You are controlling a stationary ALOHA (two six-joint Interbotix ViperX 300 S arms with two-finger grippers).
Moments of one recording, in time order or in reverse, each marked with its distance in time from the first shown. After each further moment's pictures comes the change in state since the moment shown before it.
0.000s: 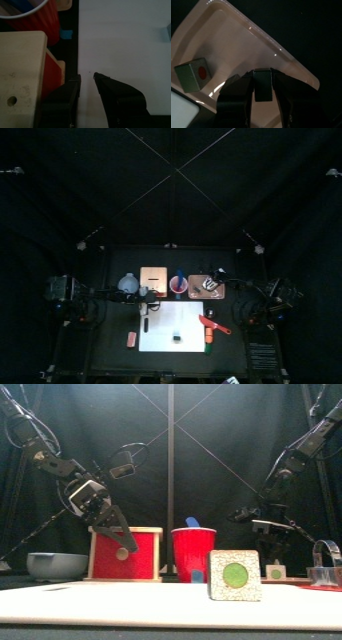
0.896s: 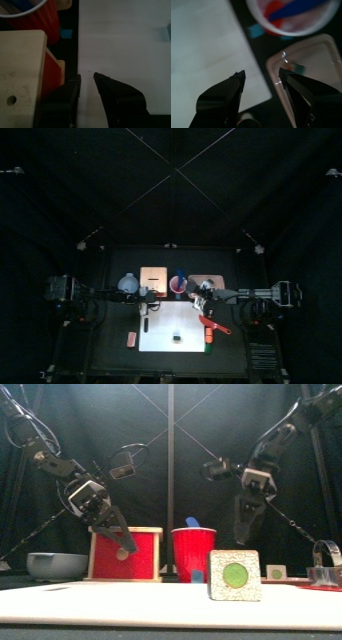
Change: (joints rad) left arm 0.000 -0.002 0.000 -0.005 0.029 -0.003; right arm 0.675 -0.054 -0.163 0.008 -0.008 -0.003
